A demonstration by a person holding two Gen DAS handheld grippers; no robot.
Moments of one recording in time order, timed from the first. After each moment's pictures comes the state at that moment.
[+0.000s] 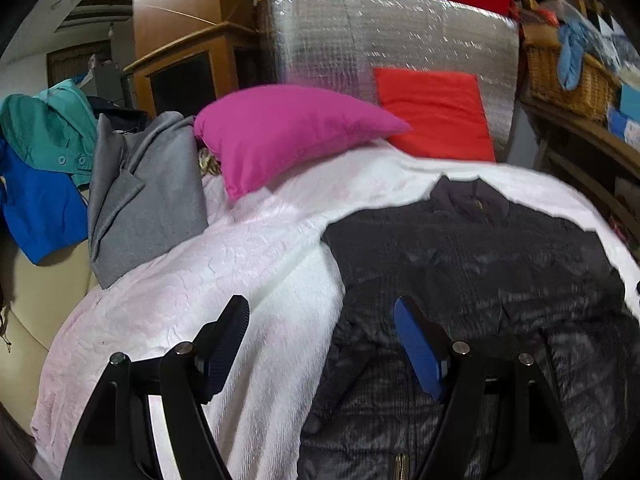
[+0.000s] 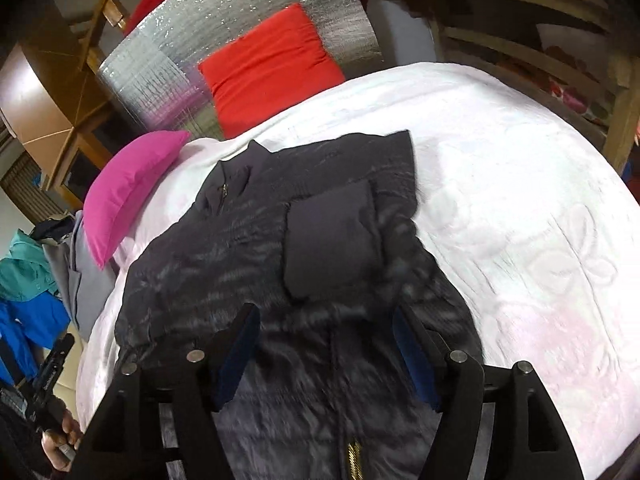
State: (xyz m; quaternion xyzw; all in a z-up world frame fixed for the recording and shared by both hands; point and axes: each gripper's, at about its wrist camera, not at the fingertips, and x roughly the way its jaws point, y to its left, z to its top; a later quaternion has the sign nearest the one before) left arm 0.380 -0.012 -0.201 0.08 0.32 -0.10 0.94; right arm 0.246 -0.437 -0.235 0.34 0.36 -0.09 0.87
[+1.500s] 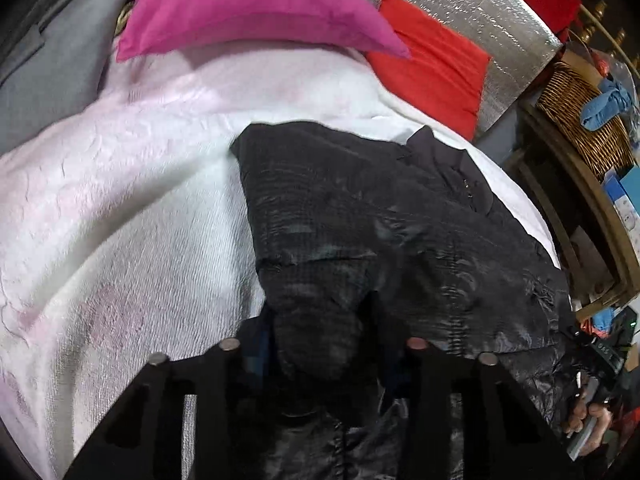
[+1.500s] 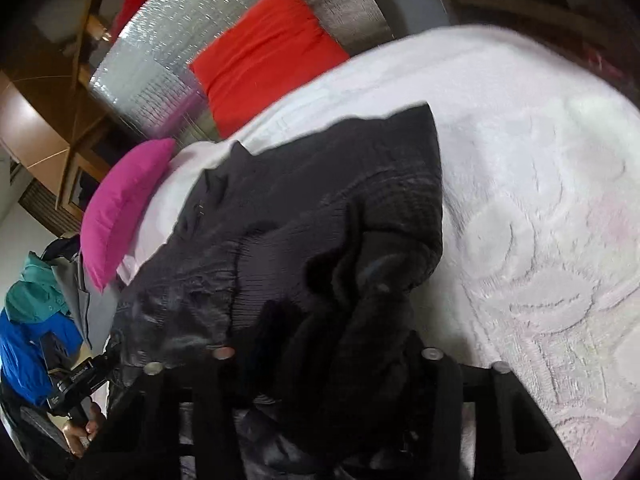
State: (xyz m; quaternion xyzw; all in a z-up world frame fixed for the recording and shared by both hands) left arm 0.487 -0.047 -0.282 -0.09 0.47 -0.20 0.85; right arm 0.345 -0.478 -0.285 0.37 0.33 -0.03 0.87
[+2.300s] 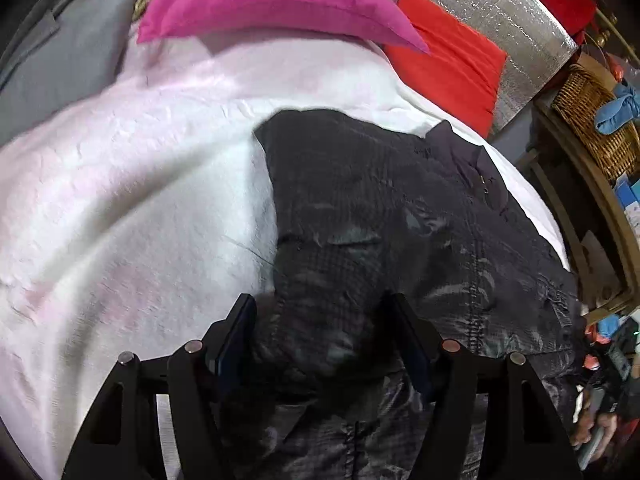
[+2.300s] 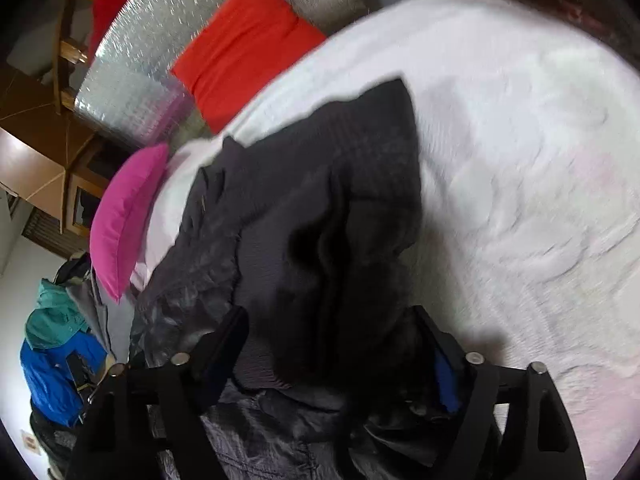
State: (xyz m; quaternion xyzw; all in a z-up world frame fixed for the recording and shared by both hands) left arm 0.492 -0.034 -0.295 -0.11 0.50 -0.18 0.84; right arm 0.338 -0.480 -0.303 0.43 0.38 -0.02 0.82
